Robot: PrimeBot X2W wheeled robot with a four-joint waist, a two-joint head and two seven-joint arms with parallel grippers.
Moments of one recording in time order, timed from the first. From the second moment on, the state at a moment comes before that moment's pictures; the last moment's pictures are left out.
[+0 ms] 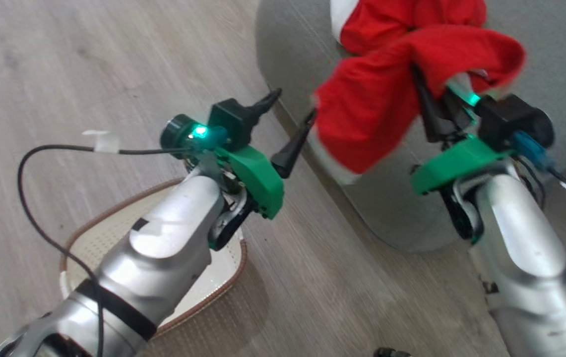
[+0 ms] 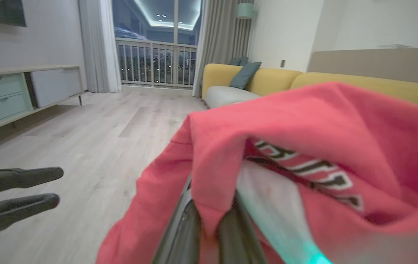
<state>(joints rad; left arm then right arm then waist) -0.82 0.12 -0.88 0.58 -0.66 -0.01 -0.25 -0.56 -0.11 0.21 0.41 0.17 0.13 -0.26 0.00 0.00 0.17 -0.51</state>
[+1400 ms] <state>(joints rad) -0.88 0.28 -0.96 0.40 -0.58 0.02 -0.16 -1.24 -0.47 -0.44 0.75 -0.15 0.13 -0.13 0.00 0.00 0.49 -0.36</state>
